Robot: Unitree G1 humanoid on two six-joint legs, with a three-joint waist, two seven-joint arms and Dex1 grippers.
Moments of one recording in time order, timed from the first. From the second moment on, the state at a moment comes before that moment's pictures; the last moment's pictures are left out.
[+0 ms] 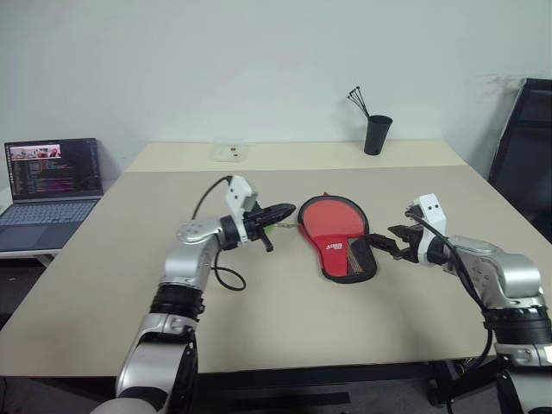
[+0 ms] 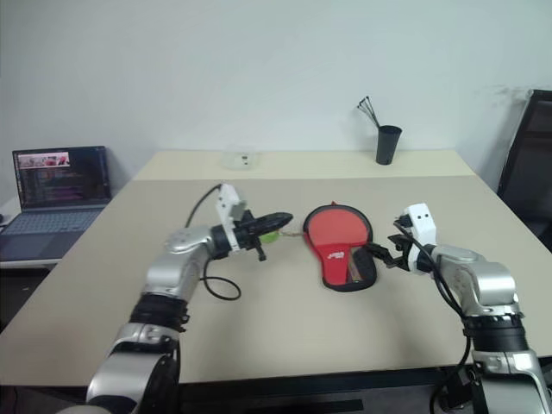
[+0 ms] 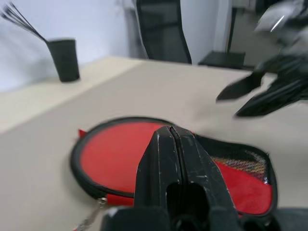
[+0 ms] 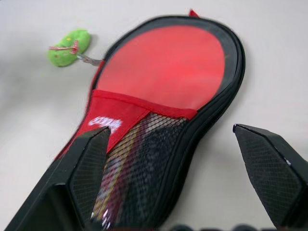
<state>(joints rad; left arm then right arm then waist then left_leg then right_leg) -0.77 0.38 0.06 0.33 -0.32 0.24 -1.03 -0.67 -0.55 -0.06 0.19 0.42 0.87 0.55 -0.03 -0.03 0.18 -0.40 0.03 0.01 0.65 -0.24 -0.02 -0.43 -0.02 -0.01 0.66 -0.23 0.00</state>
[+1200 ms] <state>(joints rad) -0.50 0.56 0.07 0.08 -0.41 0.38 -1.02 -0.88 -0.37 0.03 0.67 0.18 0.73 0.72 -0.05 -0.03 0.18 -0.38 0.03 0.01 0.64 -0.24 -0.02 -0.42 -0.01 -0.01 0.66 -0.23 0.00</state>
